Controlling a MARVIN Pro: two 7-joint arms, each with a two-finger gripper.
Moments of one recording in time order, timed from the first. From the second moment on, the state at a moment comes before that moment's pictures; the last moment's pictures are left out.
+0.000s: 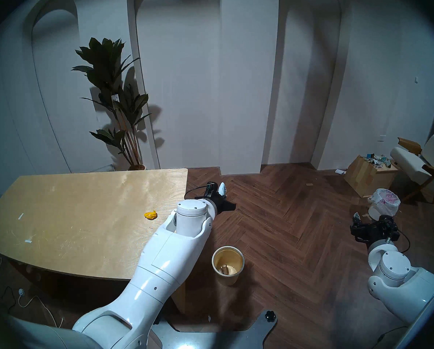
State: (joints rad) left arm 1.24 -1.70 -1.16 -1.27 -0.13 0.52 0.05; right arm -2.40 -0.53 1.82 -1.87 0.97 -0.21 -0.64
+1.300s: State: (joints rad) left arm 1.03 -1.79 -1.16 -0.88 -0.10 0.52 0.02; right arm -2.17 -0.47 1.59 -1.67 1.06 -0.09 -0.44
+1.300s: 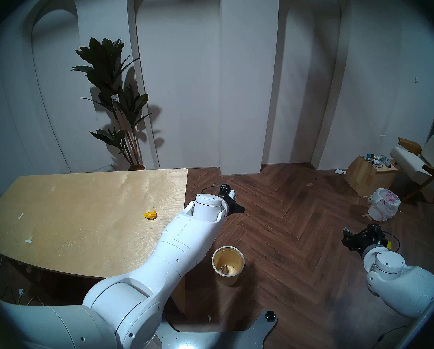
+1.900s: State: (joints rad) left arm 0.95 -1.83 -1.16 -0.73 -0.09 0.50 0.02; right arm -2.06 -0.49 1.50 -1.61 1.10 -0.06 -0.36
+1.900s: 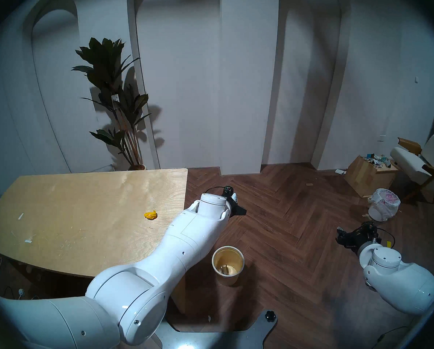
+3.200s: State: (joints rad) left arm 0.81 -1.89 -1.17 -0.52 -0.07 0.44 0.01; right arm -1.90 -0.61 1.40 -1.50 1.16 -0.07 -0.25
